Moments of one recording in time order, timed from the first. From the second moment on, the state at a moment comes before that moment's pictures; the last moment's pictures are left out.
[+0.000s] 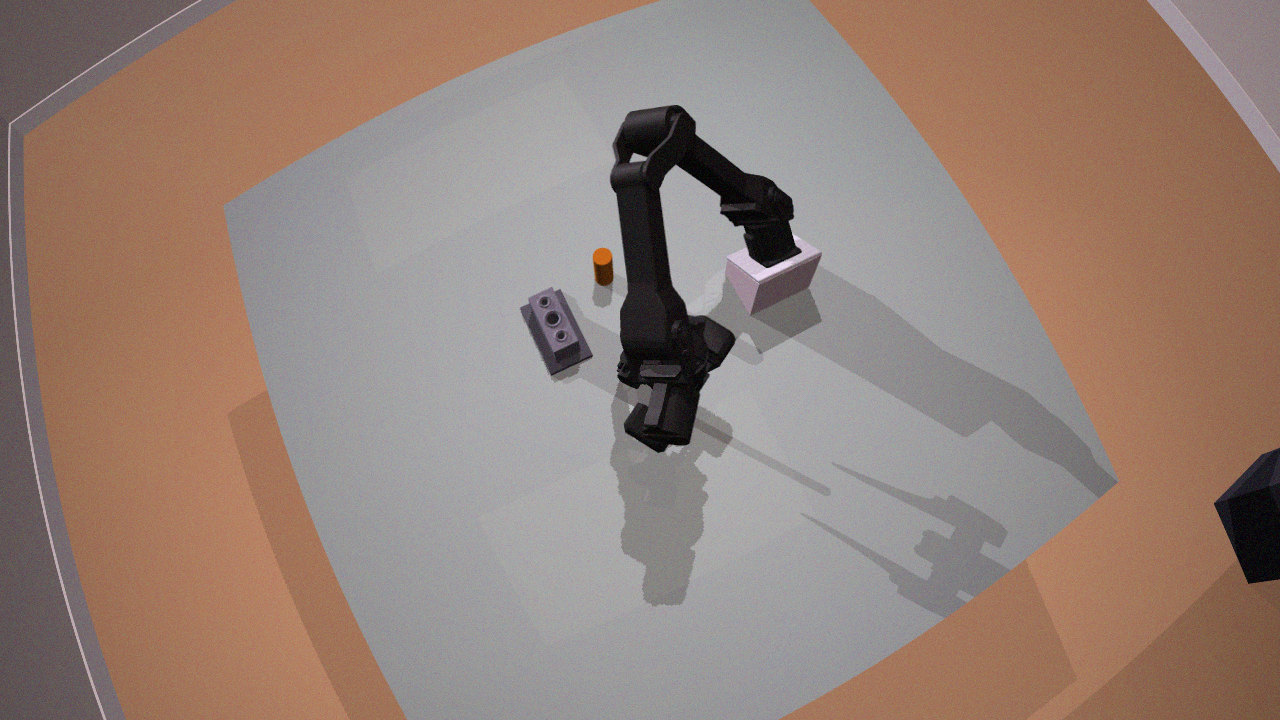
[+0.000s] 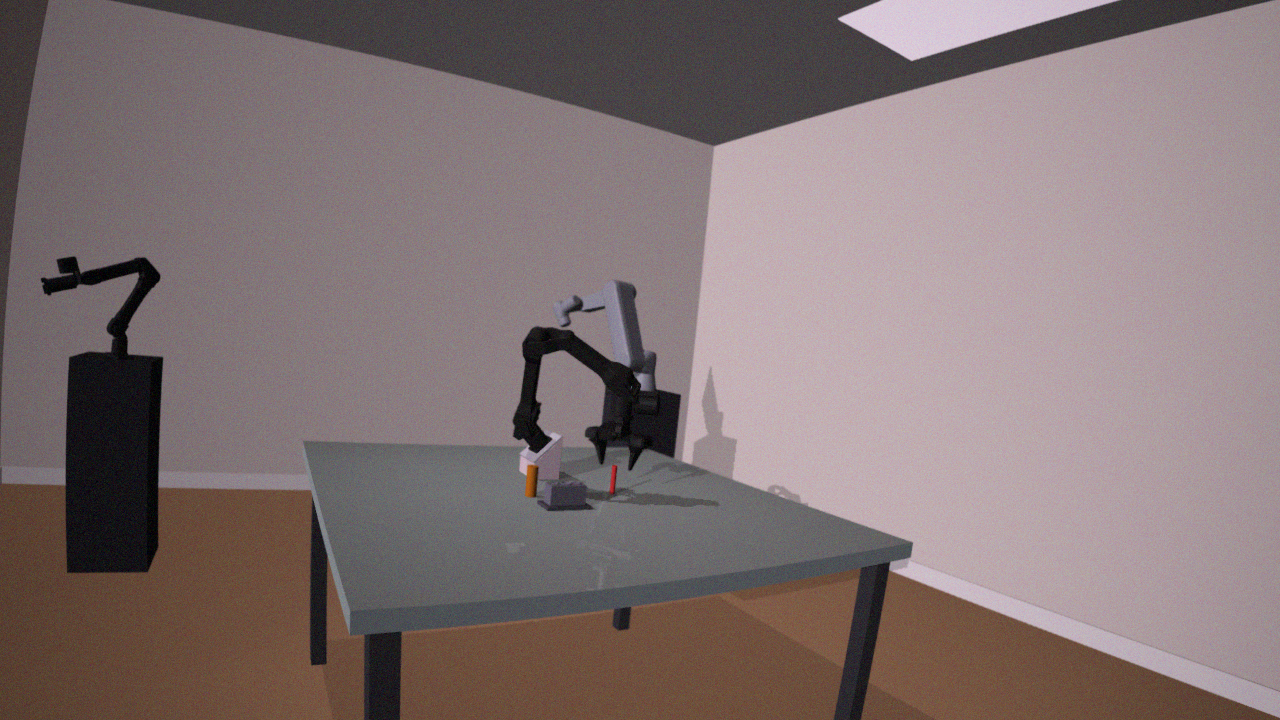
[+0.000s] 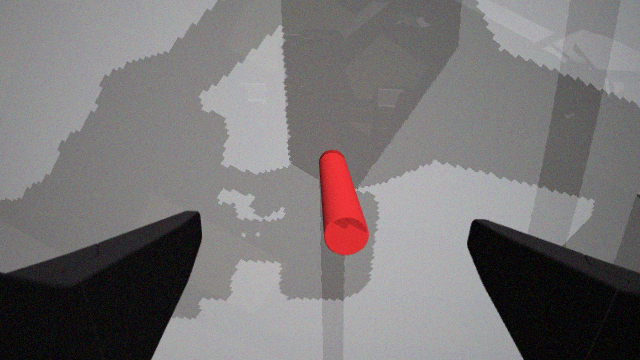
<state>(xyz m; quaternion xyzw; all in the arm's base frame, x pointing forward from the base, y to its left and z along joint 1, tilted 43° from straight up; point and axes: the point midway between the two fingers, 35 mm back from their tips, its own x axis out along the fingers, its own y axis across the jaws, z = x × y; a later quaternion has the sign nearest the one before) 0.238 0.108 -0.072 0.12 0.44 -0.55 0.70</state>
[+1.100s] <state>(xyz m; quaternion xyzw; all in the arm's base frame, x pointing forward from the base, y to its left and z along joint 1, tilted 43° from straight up) 0.236 0.084 -0.097 0.11 0.44 -0.55 0.70</state>
